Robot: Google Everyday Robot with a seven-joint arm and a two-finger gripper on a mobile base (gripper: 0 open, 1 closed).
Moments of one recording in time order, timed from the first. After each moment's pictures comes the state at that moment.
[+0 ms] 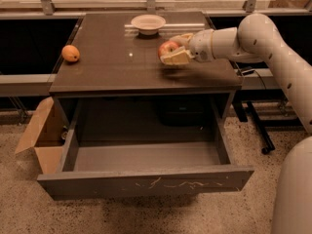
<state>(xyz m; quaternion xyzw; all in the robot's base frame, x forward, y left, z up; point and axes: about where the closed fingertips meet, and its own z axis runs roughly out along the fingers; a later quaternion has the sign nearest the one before) 0.759 -0.072 0.870 -0.50 0.65 0.24 0.52</state>
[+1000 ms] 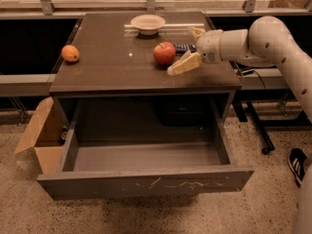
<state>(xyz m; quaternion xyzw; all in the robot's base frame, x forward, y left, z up) 0.745 -0.087 0.883 -0.49 0.64 0.23 0.54</state>
